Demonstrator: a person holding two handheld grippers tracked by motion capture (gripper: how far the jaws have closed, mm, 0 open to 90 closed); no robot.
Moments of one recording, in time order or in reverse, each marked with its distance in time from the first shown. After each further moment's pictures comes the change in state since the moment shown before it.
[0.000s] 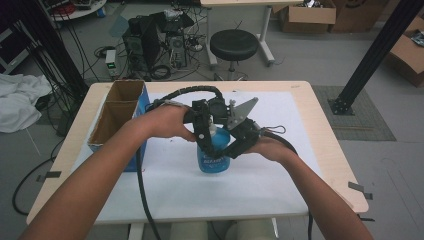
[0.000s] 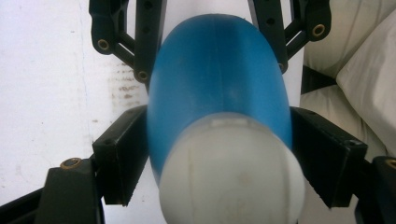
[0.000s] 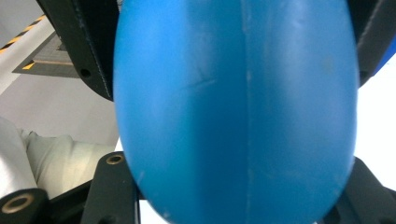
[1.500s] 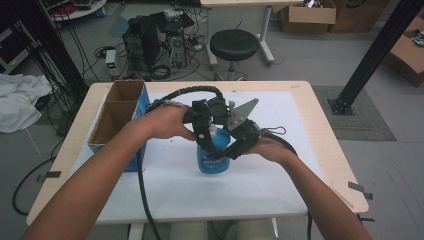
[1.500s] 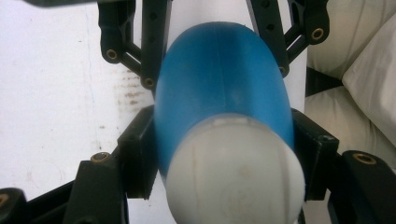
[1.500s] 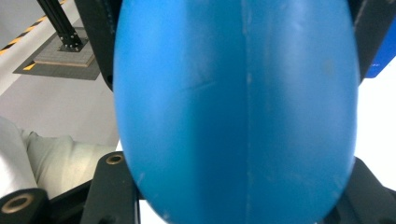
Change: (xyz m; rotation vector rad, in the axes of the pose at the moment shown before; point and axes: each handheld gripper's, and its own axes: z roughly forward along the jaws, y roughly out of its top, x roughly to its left) left arm -0.003 0.000 -0.002 -0.023 0.018 0.023; right arm 0.001 -0.001 0.001 -0.011 0.000 -0.010
